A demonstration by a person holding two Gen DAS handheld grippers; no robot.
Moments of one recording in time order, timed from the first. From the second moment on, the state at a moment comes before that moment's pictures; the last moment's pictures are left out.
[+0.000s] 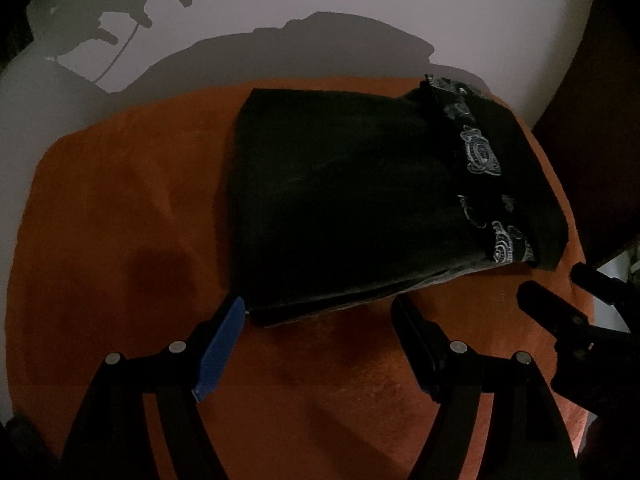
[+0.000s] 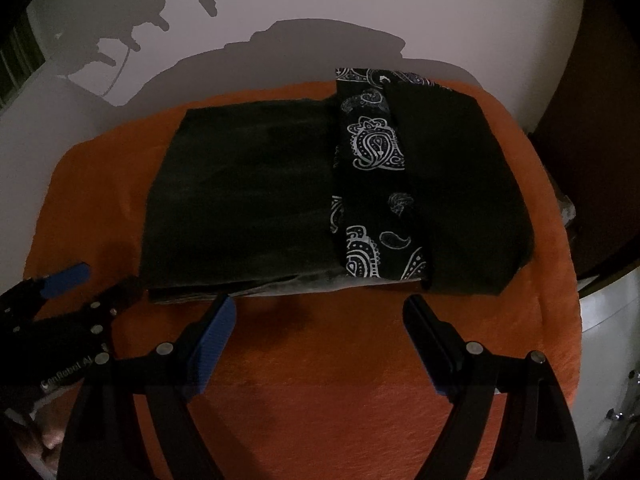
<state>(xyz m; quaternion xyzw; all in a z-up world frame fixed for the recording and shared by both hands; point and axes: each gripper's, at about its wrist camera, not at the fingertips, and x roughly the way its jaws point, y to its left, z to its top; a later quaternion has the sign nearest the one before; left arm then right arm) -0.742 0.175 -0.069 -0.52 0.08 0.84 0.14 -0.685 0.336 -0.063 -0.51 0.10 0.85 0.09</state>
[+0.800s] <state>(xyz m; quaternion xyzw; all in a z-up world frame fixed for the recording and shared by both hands) -0.723 0.171 -0.066 -0.51 0.06 0.84 0.16 -0.672 0.328 -0.059 -0.50 0.09 0.86 0.08</state>
